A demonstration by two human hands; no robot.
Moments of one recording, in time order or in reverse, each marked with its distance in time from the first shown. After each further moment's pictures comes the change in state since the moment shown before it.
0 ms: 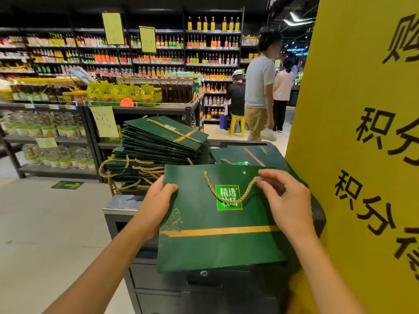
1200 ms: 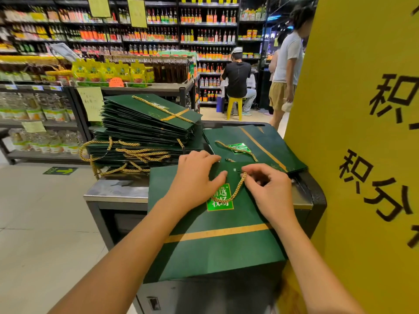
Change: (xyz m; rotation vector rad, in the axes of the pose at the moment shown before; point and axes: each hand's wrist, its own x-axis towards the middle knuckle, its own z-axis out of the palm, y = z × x) left_hand 0.045 -0.015 0.077 1.077 -0.055 0.640; right_hand -0.006 0.043 0.029 0.060 -0.076 0.110
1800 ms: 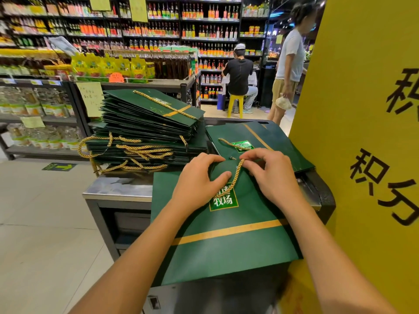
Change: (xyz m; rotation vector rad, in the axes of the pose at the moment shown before) left_hand -0.005 -0.012 0.021 -0.356 0.061 -0.097; right_hand 0.037 -0.024 0.000 -0.289 -0.132 -0.079
